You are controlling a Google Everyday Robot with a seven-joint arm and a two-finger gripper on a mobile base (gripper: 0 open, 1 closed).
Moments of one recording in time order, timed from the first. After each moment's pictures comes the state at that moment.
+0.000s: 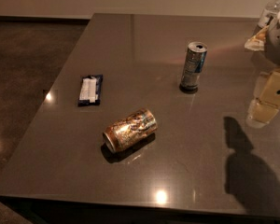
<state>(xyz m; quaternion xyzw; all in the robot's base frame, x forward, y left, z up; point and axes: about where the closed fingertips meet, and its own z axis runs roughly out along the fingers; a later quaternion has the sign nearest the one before) 0.438 -0.217 0.976 -0.60 0.78 -0.03 0.16</state>
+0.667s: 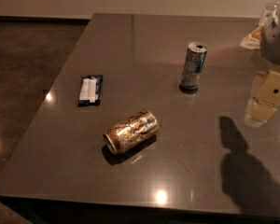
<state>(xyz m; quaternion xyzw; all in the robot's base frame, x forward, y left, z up) 0.440 -0.207 0.979 -0.62 0.77 -0.04 0.16</state>
